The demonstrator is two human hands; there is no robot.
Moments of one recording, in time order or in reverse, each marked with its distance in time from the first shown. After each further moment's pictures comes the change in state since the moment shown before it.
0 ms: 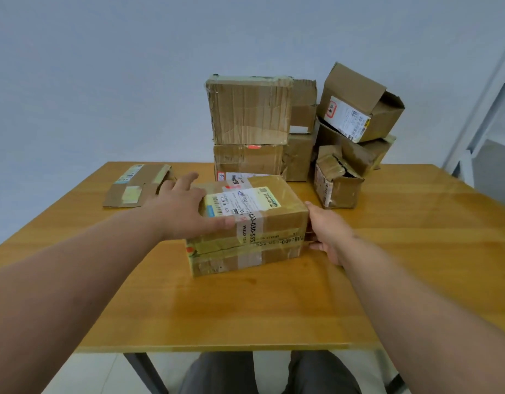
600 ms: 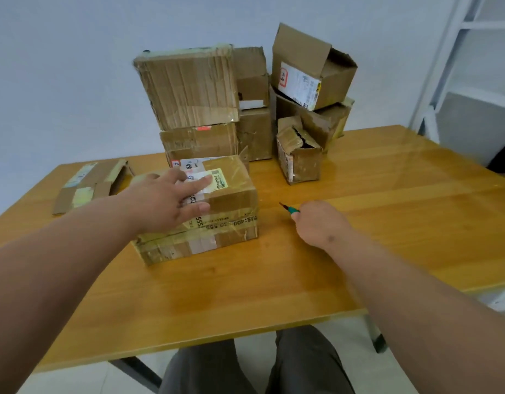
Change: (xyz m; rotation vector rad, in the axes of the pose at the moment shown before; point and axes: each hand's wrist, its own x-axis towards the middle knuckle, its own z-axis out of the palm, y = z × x) left_hand 0.027 0.042 0.011 0.321 -0.052 0.249; right_hand 0.003 0.038 -0.058 -1.116 0.111 -0.306
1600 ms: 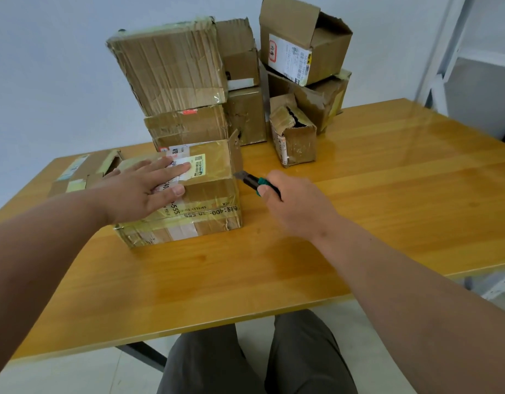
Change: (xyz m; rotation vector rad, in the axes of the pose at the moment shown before) left_hand 0.003 -0.022 0.013 -0.215 0.029 0.037; right_hand -0.028 -0.008 0.001 0.472 0.270 -0.436
